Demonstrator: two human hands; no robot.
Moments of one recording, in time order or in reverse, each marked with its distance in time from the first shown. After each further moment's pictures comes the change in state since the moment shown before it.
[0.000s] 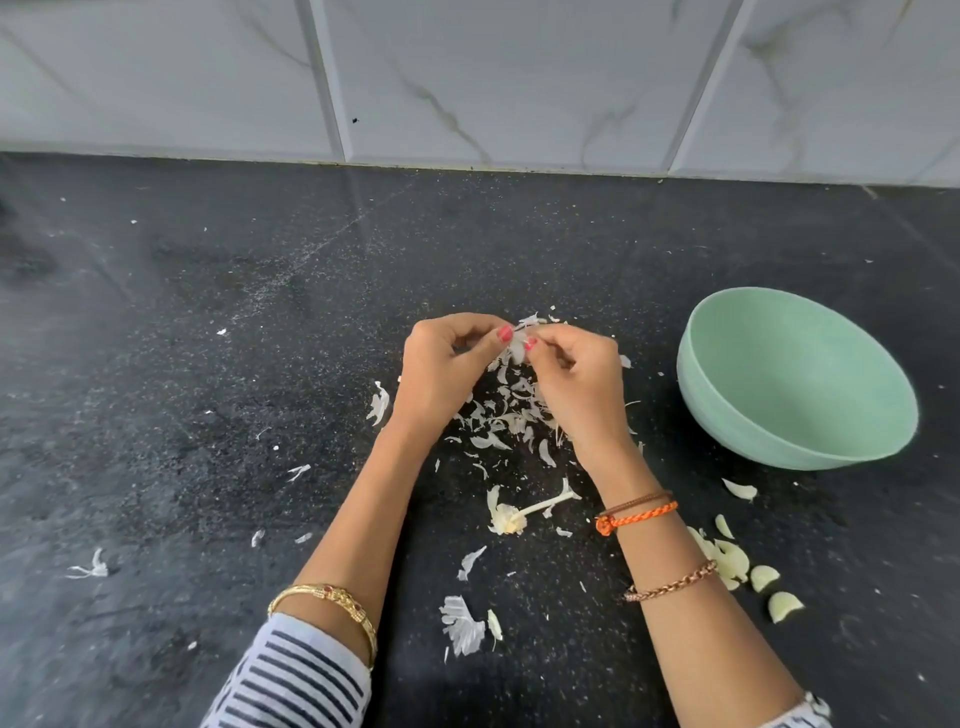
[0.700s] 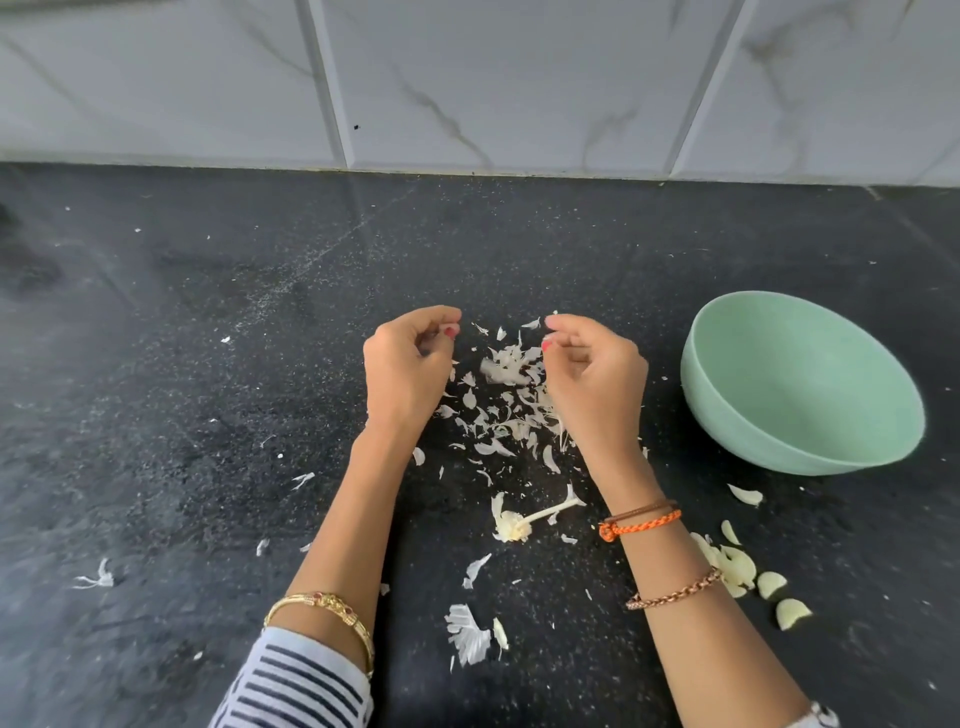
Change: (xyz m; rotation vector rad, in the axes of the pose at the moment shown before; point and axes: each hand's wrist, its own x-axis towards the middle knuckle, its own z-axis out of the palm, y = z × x) left_hand 0.005 -0.008 -0.016 0.195 0.255 -0.047; right_hand -0.001 -0.003 -0.001 -0.126 0.198 -0.071
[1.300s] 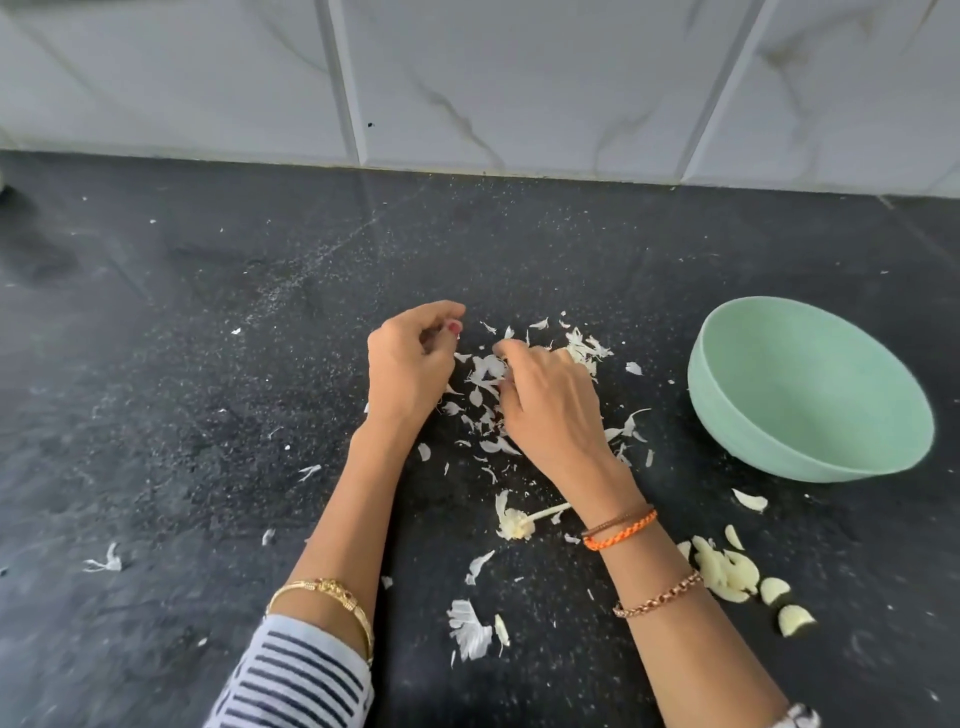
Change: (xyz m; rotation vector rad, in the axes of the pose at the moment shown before) left_hand 0.001 -0.001 -0.005 0.054 -0.004 0.067; right_hand -0.013 0.001 0.020 -0.559 -0.356 -0.416
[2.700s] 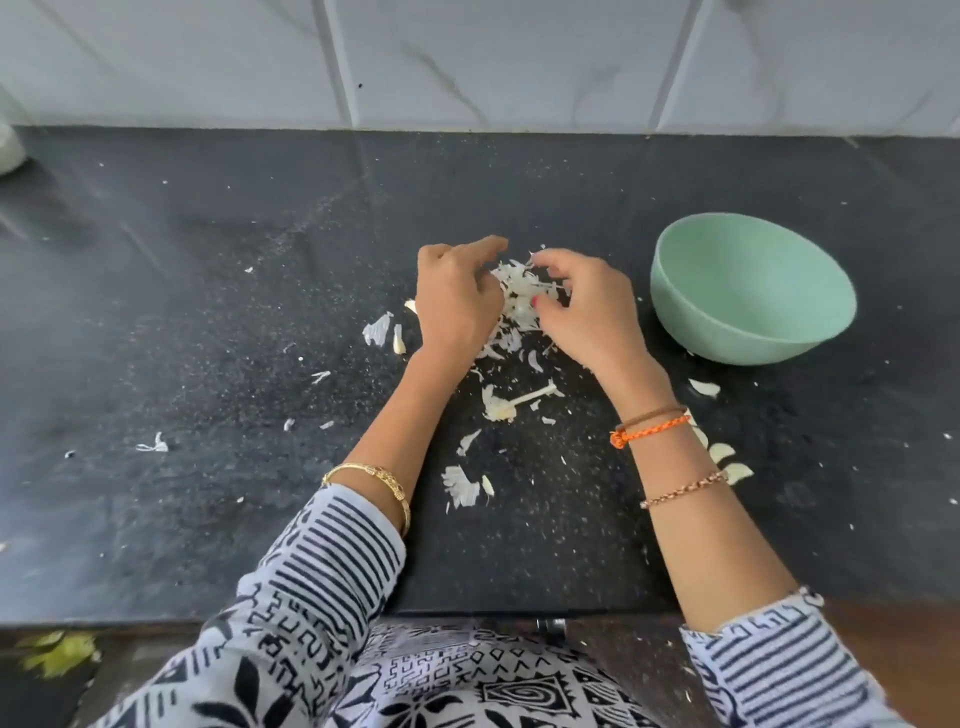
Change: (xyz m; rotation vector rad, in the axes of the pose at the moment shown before) left_hand -0.034 0.029 0.027 0.178 0.048 0.161; right_hand -0.023 0.008 -0.055 0.259 -0.011 0.291
